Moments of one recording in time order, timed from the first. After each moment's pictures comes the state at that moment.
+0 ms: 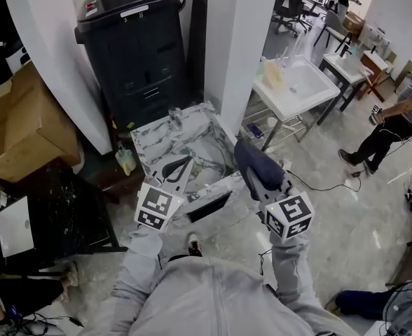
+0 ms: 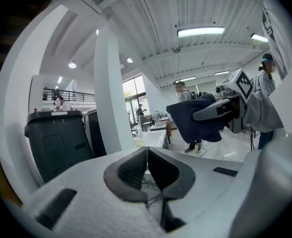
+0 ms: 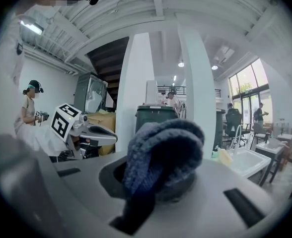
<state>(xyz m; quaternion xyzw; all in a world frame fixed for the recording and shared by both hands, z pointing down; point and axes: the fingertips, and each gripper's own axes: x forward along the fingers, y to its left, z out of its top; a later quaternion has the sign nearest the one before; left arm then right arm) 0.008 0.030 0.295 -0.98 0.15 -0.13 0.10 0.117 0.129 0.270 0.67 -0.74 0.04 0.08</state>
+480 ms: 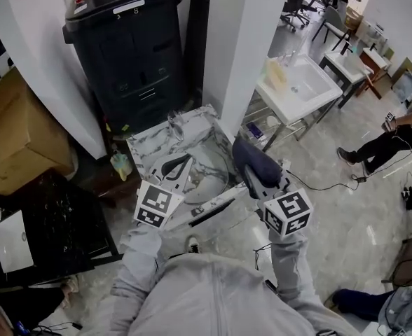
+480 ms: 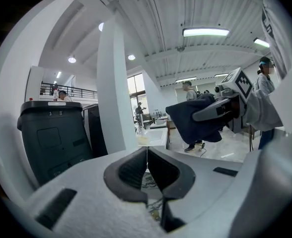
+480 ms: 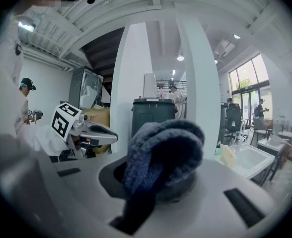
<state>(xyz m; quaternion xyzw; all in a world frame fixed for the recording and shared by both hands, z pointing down) 0.026 -0.047 0.317 -0.98 0.14 -0.13 0.08 0.132 0.051 0.289 0.67 -0.74 0.07 0.10</state>
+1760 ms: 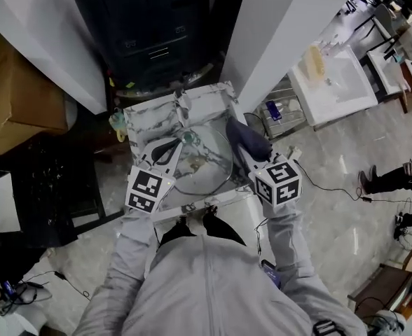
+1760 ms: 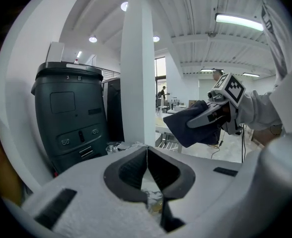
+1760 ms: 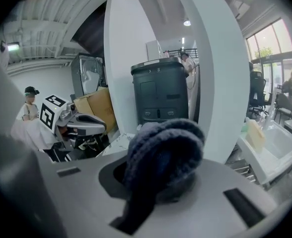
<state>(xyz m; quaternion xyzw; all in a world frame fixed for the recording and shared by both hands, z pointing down) 0.035 -0.137 0.407 -0.95 0.23 -0.20 -0.03 0.182 -0.082 0.405 0.57 -0.78 0.20 0.18</state>
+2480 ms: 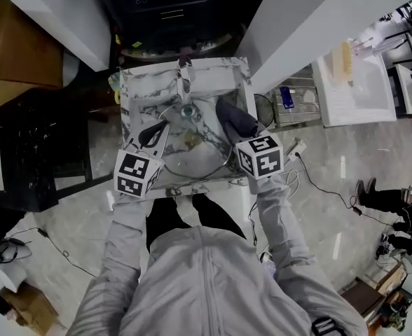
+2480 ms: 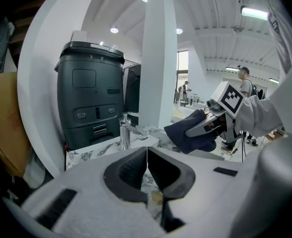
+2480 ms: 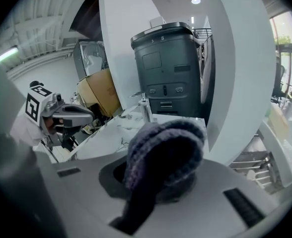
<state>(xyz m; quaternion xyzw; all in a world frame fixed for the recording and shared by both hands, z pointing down) 0.008 -0.149 0.485 -0.91 0.34 -0.22 -0.11 0.174 -0.130 0.517 0.49 -0.79 0.26 0.26</state>
